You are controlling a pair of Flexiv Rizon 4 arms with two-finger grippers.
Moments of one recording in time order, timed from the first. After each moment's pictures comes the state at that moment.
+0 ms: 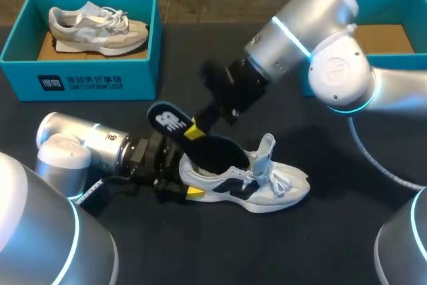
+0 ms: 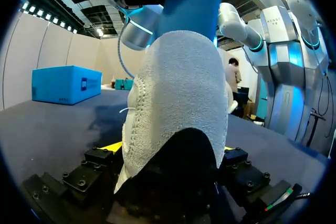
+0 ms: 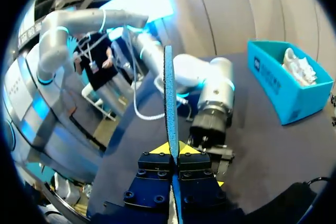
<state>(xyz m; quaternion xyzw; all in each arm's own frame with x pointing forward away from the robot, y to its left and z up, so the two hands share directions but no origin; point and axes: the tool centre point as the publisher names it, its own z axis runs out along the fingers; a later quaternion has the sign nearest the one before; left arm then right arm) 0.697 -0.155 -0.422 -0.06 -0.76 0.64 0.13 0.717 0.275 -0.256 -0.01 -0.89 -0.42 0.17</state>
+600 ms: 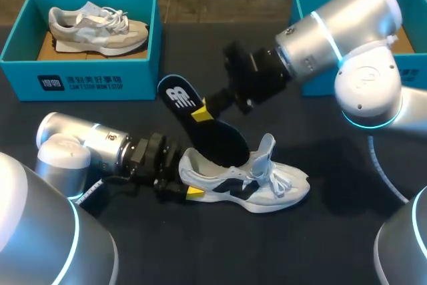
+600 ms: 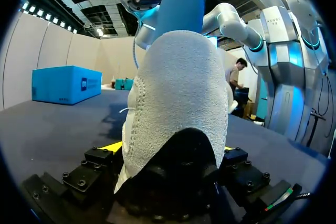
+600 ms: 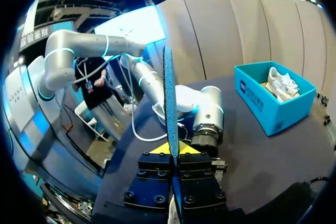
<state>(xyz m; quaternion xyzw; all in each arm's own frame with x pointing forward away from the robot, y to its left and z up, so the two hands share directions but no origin) 0.697 -0.155 -0.422 -0.06 -0.76 0.64 0.13 0.715 0.259 -0.211 -0.05 -0.86 -0.49 0.13</state>
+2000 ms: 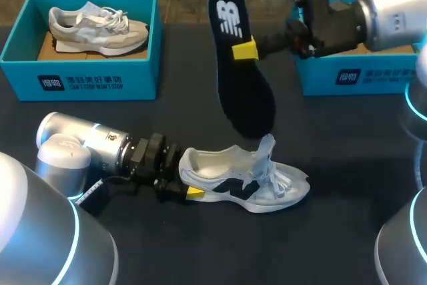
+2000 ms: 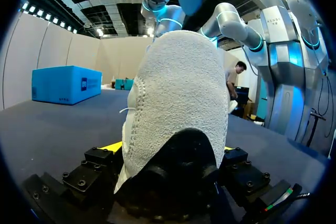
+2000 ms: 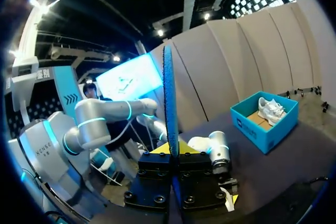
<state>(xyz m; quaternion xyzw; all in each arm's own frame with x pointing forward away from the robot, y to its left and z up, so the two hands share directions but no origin) 0.697 -0.154 -0.422 -0.06 -0.76 0.64 0.13 0.688 0.189 -0.037 -0.14 -0.76 -0.62 0.16</state>
